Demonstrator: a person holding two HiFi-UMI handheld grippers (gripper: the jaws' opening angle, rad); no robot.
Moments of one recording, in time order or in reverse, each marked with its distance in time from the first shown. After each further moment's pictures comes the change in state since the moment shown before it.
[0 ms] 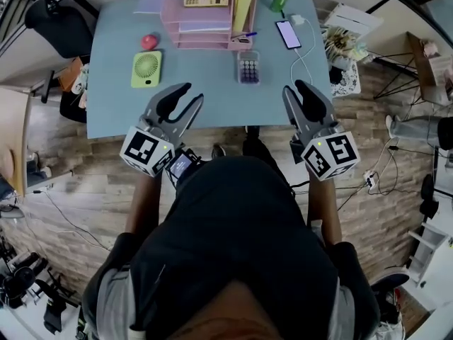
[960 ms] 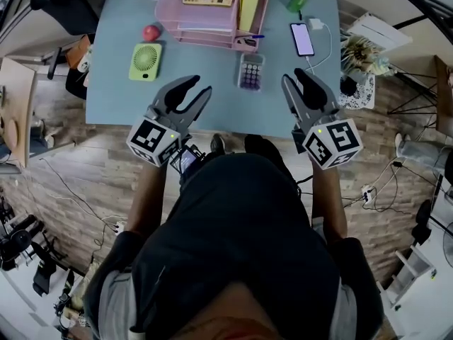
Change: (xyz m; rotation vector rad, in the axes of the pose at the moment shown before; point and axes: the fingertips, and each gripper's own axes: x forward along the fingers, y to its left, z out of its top) left arm 0.090 0.030 -0.031 -0.065 0.082 0.120; right arm 0.080 -0.086 -0.013 0.044 0.090 0.172
